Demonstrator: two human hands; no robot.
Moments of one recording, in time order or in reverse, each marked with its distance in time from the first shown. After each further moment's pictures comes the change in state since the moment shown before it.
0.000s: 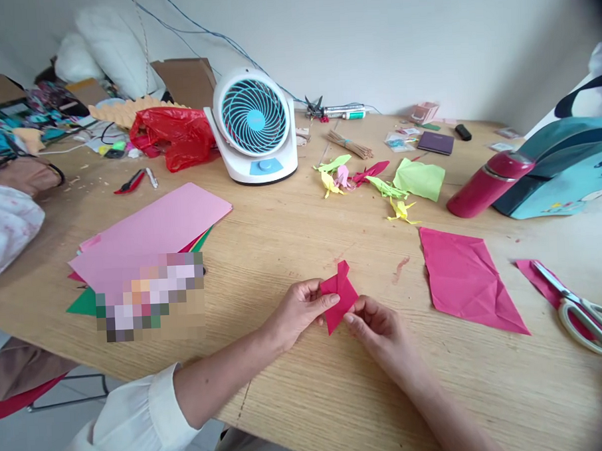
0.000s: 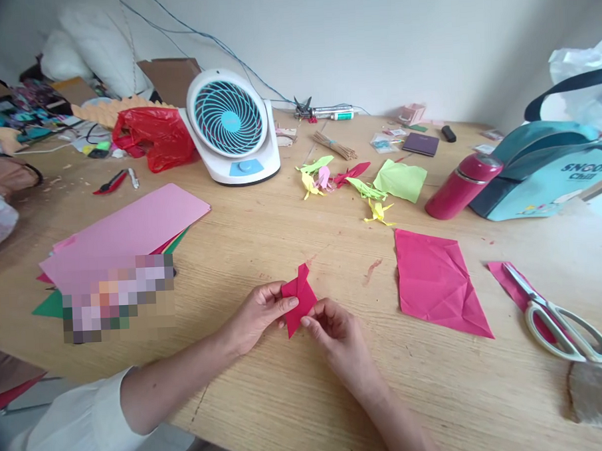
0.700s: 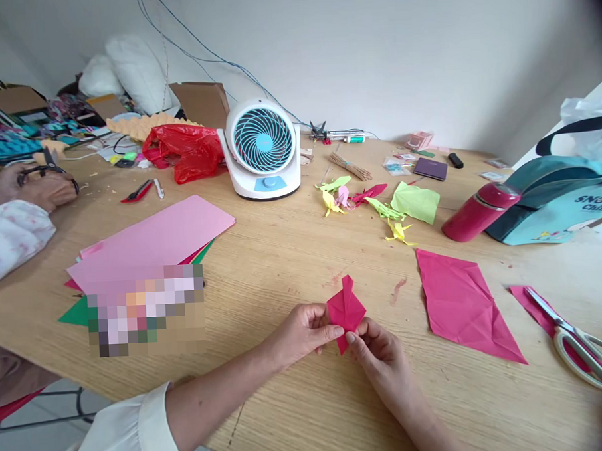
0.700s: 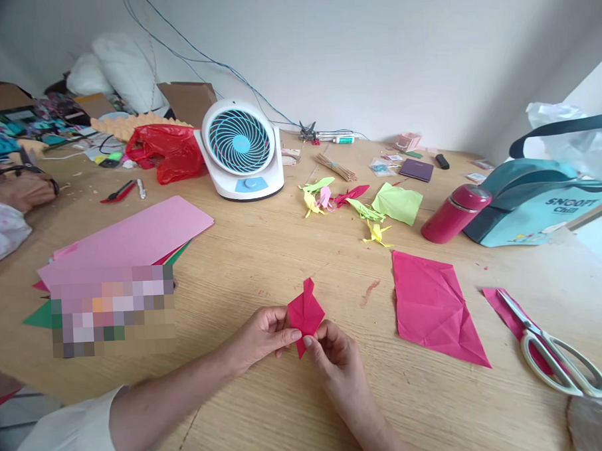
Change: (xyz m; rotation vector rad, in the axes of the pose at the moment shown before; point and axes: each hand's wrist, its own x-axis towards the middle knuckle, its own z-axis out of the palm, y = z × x) left_hand 0.002 -0.008 -0.005 0.150 -0.140 -0.048; right_hand -0.001 0.009 0.005 0.028 0.068 -0.048
